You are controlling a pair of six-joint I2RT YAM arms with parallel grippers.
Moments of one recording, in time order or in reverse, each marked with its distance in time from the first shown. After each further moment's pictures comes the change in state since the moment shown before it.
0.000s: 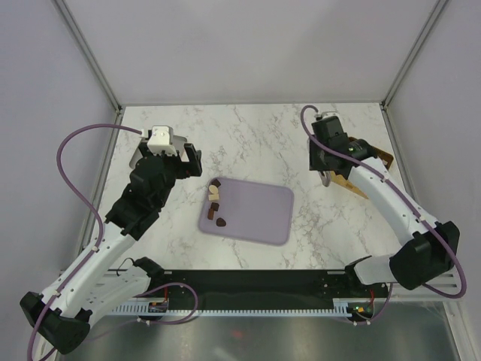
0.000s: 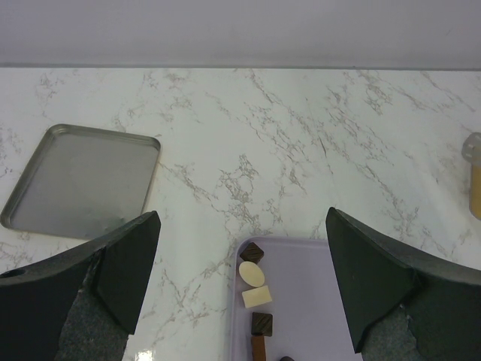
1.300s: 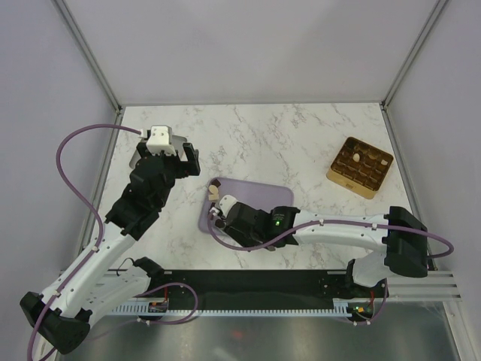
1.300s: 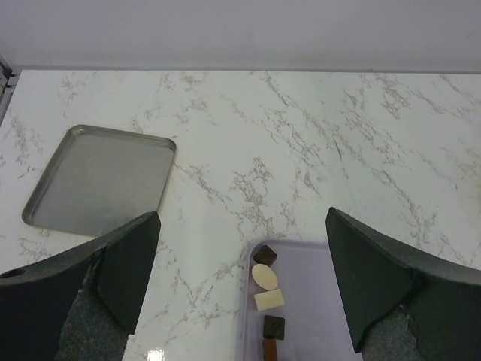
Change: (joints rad) left arm 0.000 0.000 0.000 0.000 -0.042 0.023; right arm 0.890 0.120 -0.200 0.258 -0.082 -0.094
